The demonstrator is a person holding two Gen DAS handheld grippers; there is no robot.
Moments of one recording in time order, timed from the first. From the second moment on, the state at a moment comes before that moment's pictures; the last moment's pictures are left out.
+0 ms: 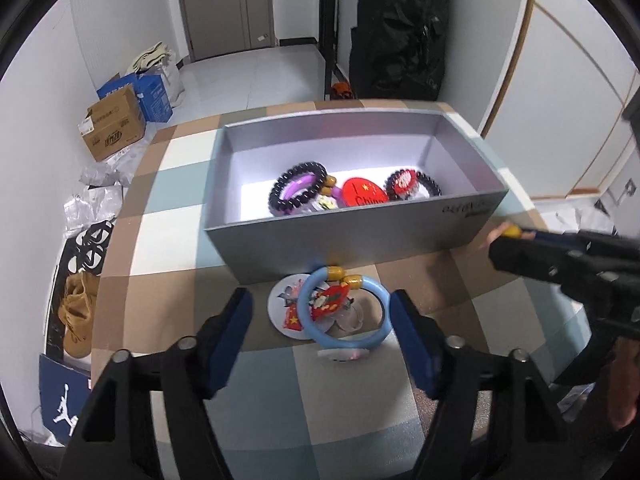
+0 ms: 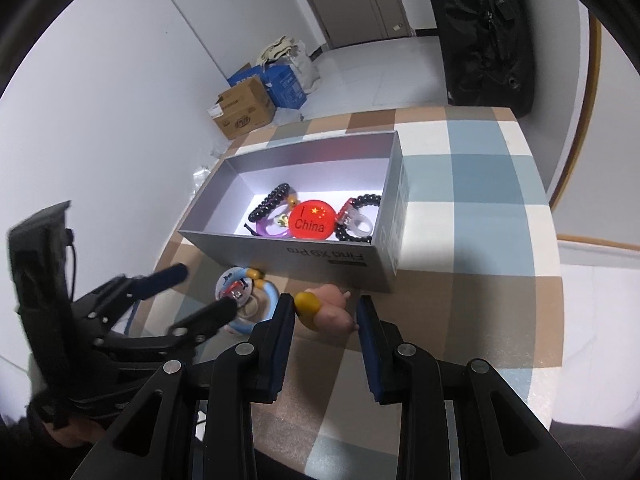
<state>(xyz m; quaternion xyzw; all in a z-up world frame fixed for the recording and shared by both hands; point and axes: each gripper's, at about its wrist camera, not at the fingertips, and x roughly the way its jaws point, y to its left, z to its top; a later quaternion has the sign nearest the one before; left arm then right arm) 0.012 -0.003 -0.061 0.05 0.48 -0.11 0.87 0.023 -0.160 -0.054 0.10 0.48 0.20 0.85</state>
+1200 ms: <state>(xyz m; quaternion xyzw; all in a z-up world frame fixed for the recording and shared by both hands) 0.012 -0.012 -0.055 0.02 0.48 -0.14 0.86 0.021 -0.176 -0.045 0.13 0.47 0.21 0.85</state>
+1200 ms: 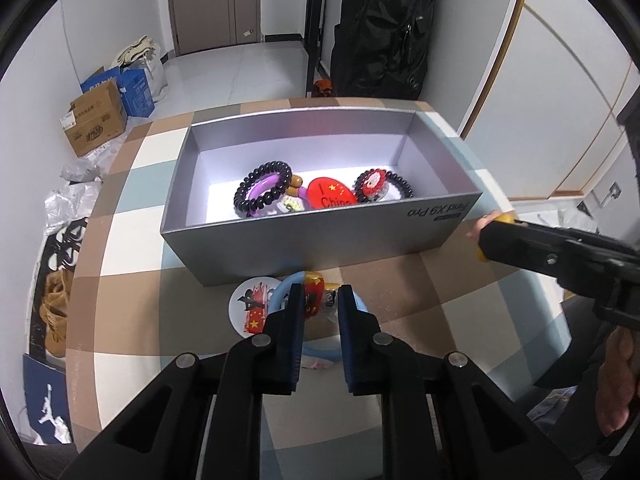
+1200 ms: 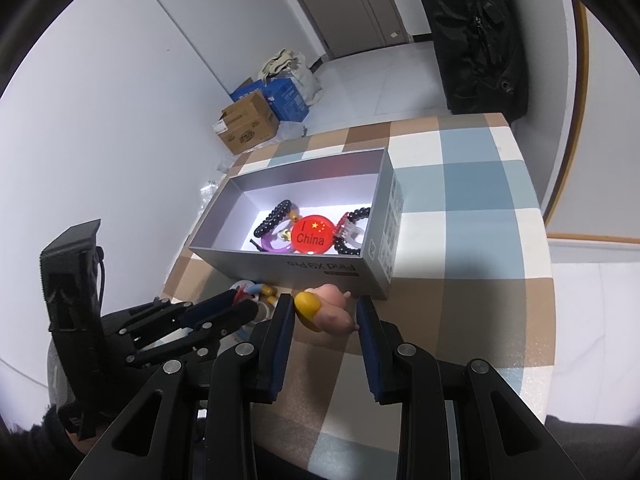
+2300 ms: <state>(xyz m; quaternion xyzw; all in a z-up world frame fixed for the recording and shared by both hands) 0.066 0.014 -0.014 -0.12 0.44 -0.18 0.87 0.076 -0.173 -0.022 0.21 0.44 0.23 0.85</state>
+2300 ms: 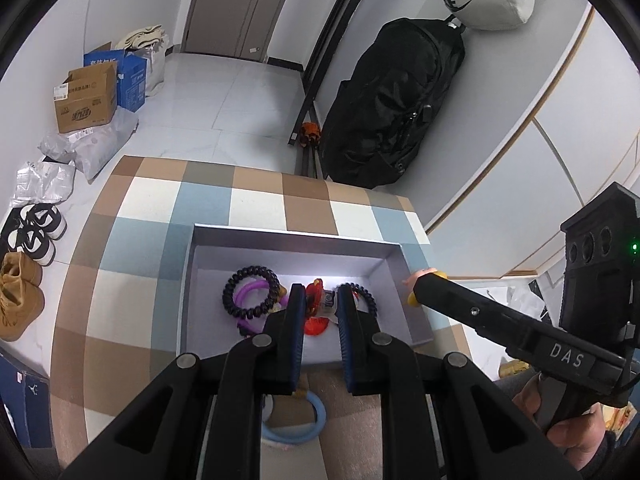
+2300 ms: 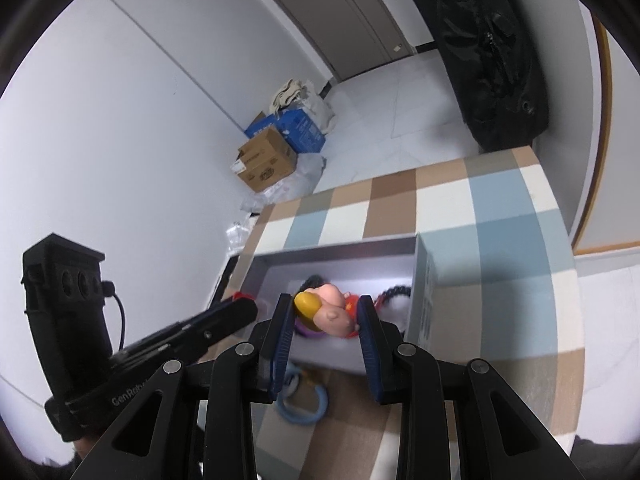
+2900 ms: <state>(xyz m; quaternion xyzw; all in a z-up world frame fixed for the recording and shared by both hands) 0.093 0.017 -0.037 -0.16 0.48 -0.16 0.85 0.104 -0.168 -0.042 0.22 0.47 0.22 0.83</state>
